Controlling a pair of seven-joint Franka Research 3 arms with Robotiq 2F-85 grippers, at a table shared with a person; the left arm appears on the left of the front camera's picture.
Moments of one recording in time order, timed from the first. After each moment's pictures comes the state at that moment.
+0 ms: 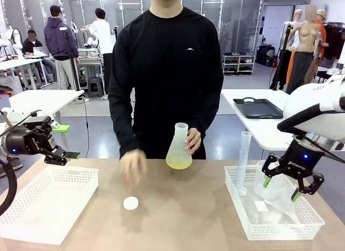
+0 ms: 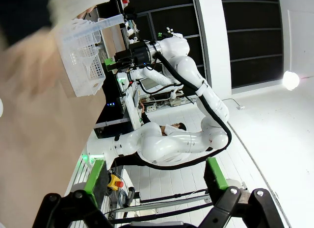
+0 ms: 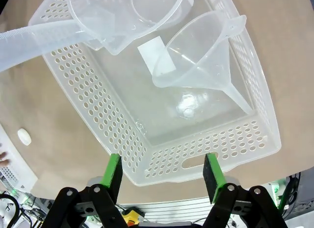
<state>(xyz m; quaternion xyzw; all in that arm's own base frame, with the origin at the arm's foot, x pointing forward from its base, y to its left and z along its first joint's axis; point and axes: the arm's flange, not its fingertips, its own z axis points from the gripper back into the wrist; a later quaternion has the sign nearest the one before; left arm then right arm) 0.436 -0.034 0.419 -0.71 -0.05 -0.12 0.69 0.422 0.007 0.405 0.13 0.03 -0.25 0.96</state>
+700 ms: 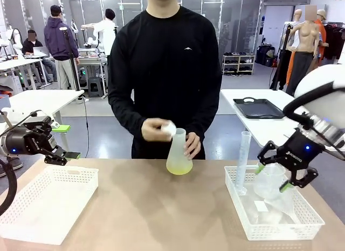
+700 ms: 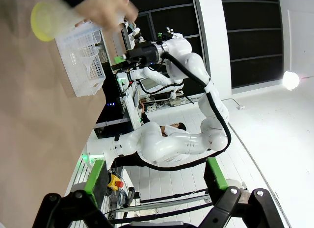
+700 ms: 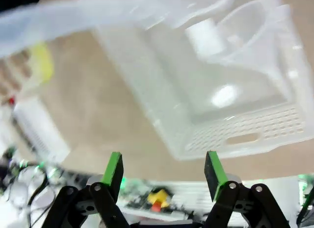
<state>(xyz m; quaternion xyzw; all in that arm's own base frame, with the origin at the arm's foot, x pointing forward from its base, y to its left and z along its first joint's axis) 0.436 -0.034 0.419 -0.71 -0.05 -0.12 0.69 0.415 0.010 0.435 0.26 0.04 -0.23 0.94</state>
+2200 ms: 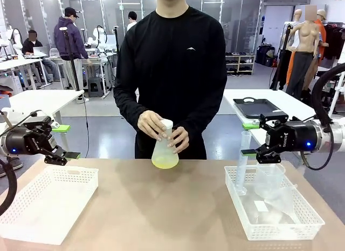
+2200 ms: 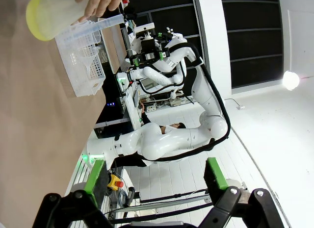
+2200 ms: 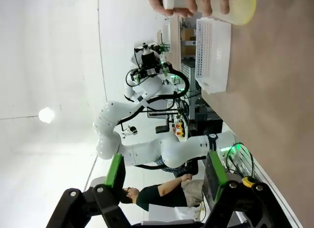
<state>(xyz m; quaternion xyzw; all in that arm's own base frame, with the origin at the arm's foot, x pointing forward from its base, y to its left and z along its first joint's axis) 0.436 -0.034 0.419 -0.71 -0.05 -0.12 0.69 0.428 0.013 0.430 0.69 0.01 -0.02 0.73</state>
